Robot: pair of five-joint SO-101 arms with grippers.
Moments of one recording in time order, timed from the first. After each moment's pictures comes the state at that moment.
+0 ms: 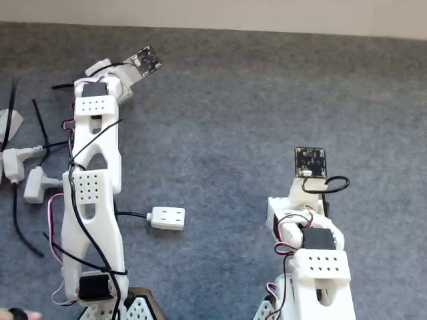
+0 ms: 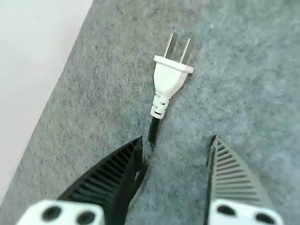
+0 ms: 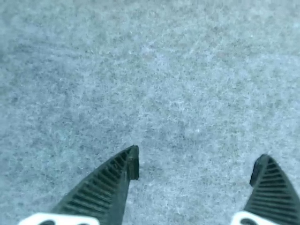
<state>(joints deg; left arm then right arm) -12.3 71.1 -60.9 44.4 -59.1 -3.0 -63.4 80.0 45.1 -0.6</state>
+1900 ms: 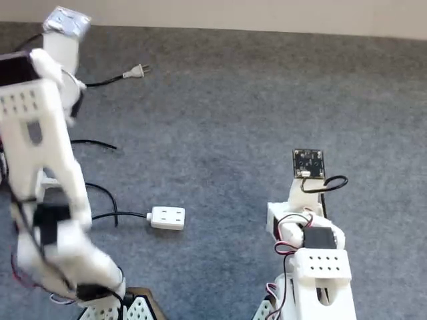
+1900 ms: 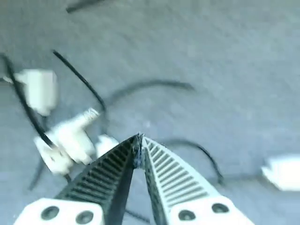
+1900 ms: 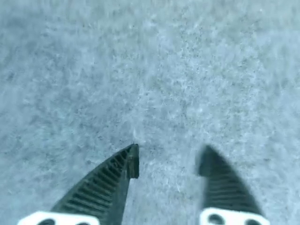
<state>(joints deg) -19.2 8.0 -32.4 102.1 -21.9 -3.3 -63.4 78.2 51.7 -0.6</state>
